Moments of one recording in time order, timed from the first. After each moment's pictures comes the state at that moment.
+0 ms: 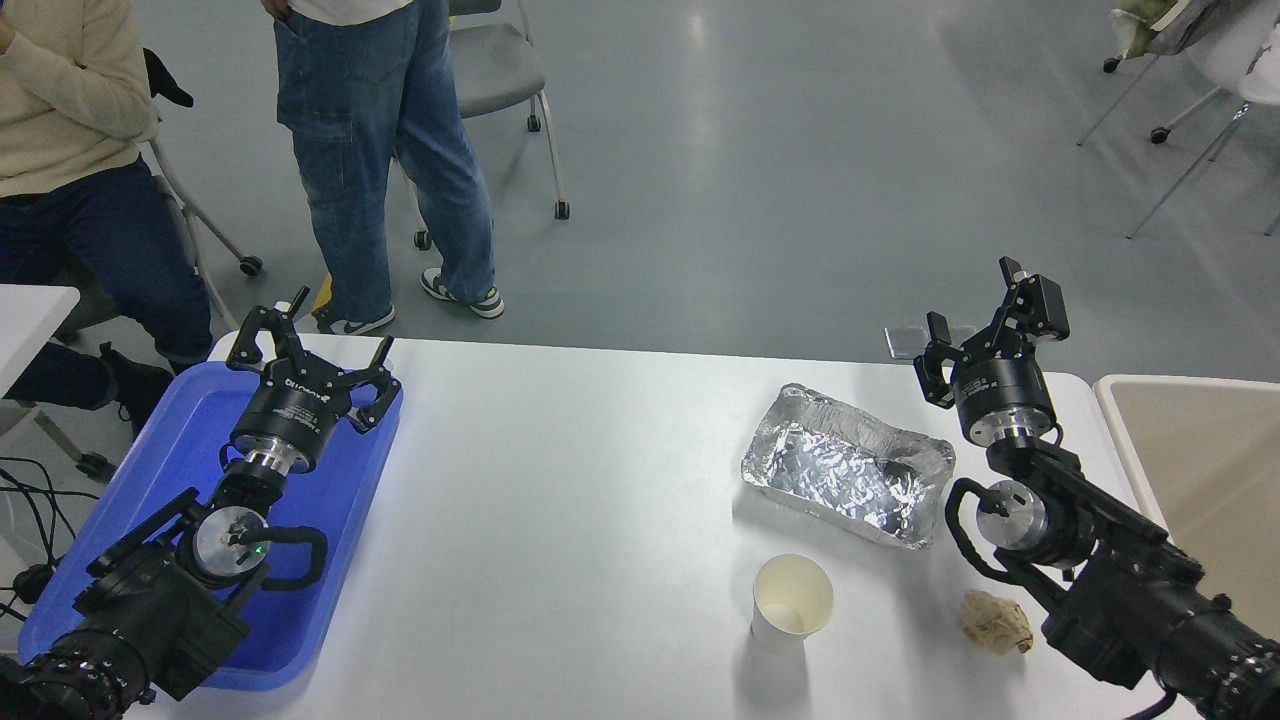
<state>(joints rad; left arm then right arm) -0.59 0.22 -0.90 -0.44 -0.08 -0.64 -0.32 0.56 -0.24 0.73 0.74 -0.11 -0.02 0.62</state>
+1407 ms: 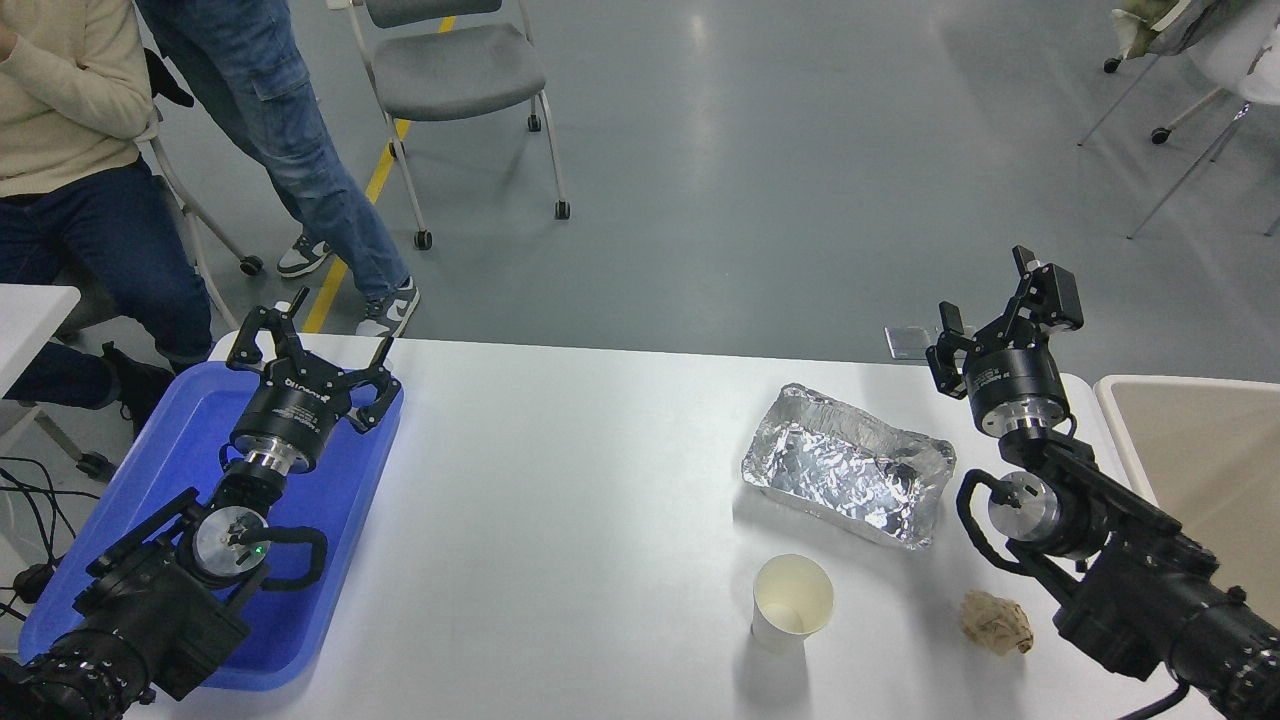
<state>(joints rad) -0.59 0.22 -0.90 -0.44 -0.08 -0.64 -0.32 0.58 -0.27 0.73 0.74 -0.11 -0.02 0.62</state>
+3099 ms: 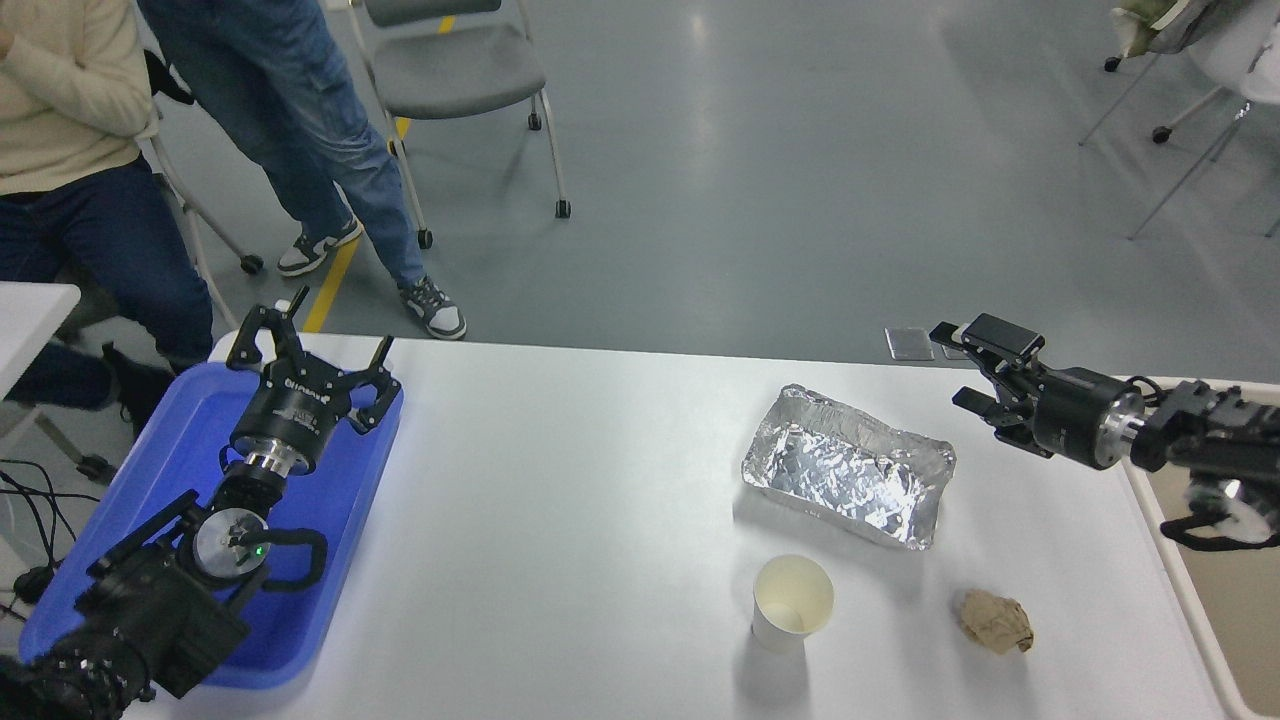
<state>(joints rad) -0.59 0.22 -0.90 -0.44 -0.08 -0.64 -0.32 1.34 -0.68 -0.87 1.06 -0.10 0.20 0.61</state>
